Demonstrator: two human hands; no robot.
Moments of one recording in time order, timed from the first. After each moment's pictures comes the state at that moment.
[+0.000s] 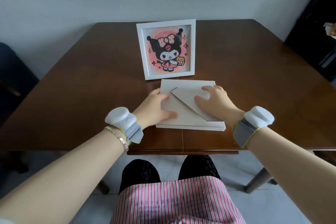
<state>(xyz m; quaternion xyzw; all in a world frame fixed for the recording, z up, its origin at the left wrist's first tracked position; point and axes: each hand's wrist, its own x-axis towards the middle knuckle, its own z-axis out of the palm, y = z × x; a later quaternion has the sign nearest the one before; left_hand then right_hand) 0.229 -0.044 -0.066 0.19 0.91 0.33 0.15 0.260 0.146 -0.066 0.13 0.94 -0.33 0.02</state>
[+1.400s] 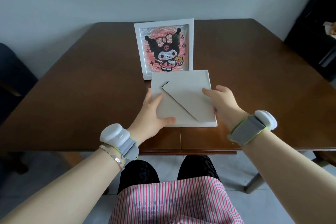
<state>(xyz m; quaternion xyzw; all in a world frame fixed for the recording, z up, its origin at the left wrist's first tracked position) 0.252 -0.048 -0.082 0.14 0.89 0.42 0.13 0.256 0.151 -0.068 0.30 0.70 -0.65 -0.04</state>
